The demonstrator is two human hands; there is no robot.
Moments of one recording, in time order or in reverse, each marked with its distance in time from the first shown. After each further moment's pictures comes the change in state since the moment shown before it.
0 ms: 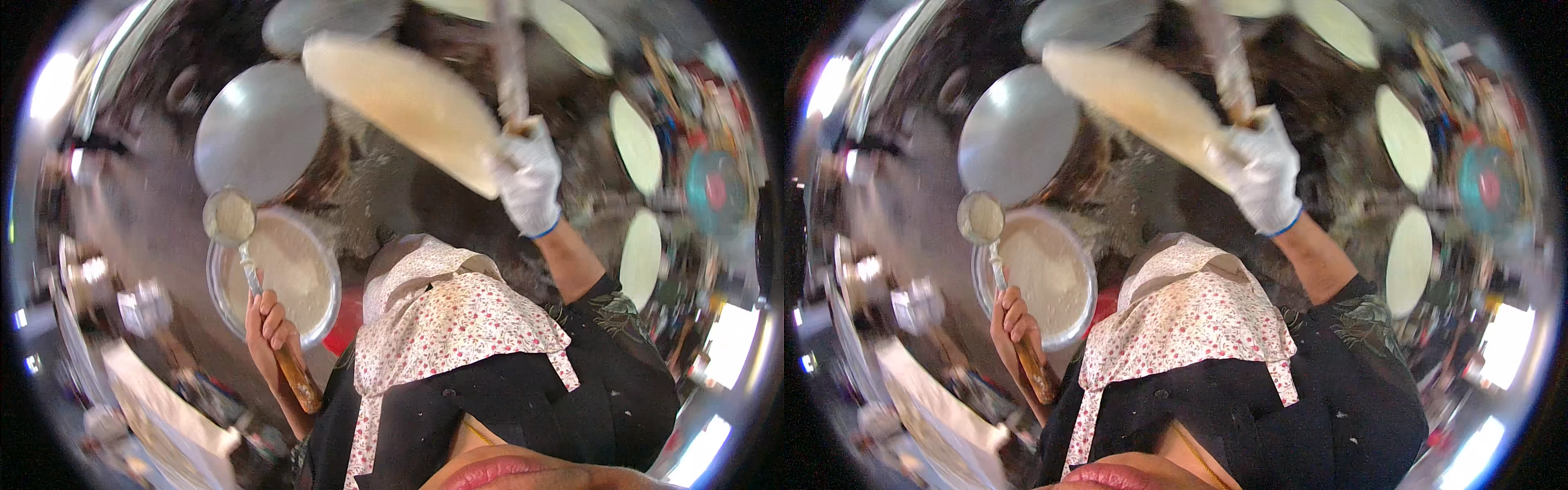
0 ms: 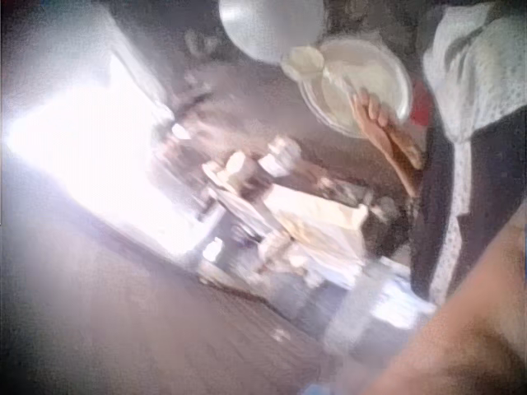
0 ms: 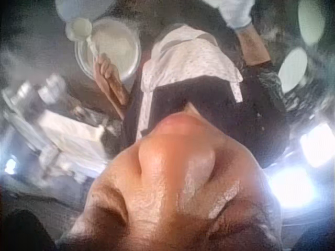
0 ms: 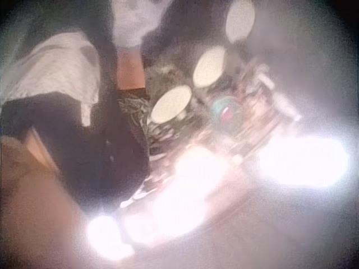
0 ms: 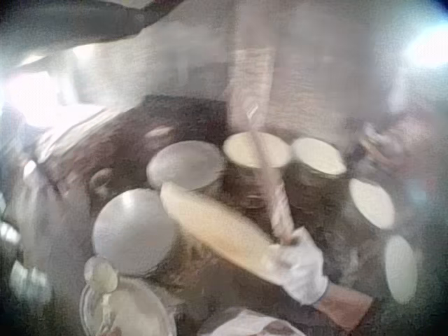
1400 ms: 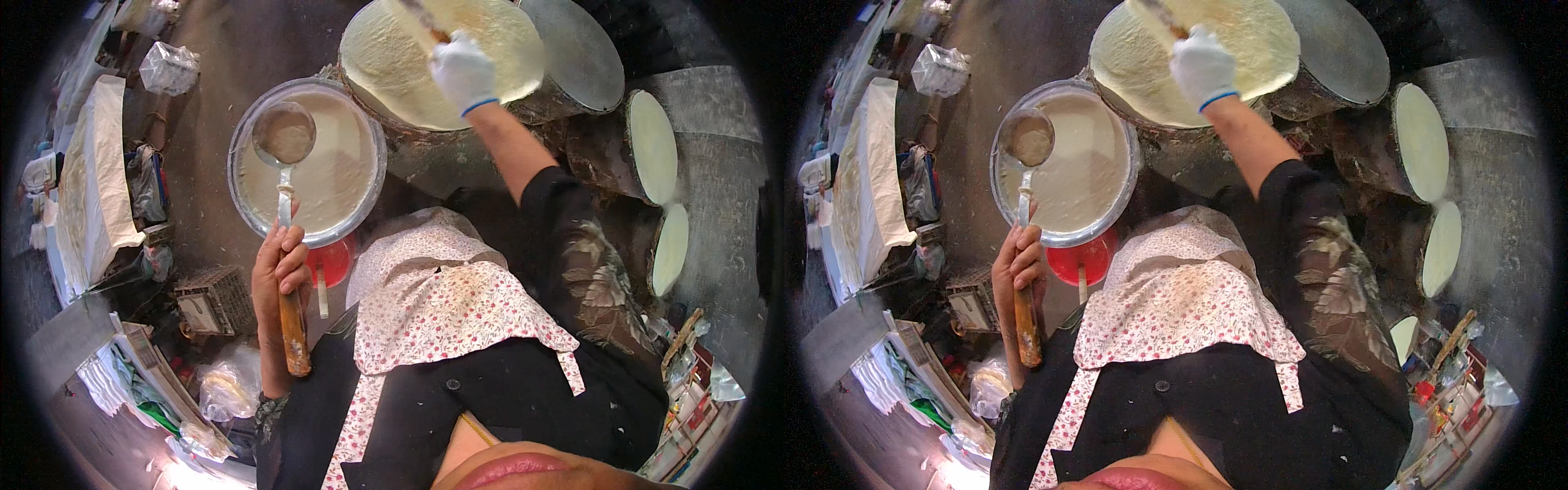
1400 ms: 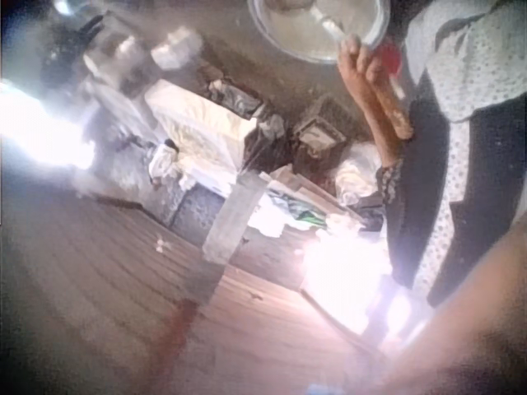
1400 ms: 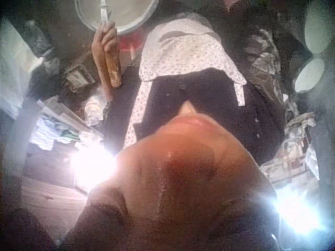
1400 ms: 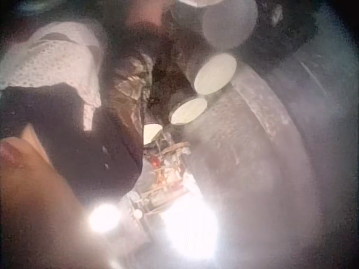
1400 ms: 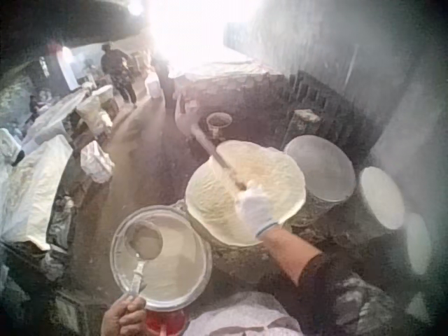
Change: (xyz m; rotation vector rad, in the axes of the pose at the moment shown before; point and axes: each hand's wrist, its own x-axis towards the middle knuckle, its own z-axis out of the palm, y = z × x) left_hand -0.072 0.006 -0.052 -0.188 0.286 0.400; right_hand 0.080 -0.101 0.415 -0.295 -0.462 -0.685
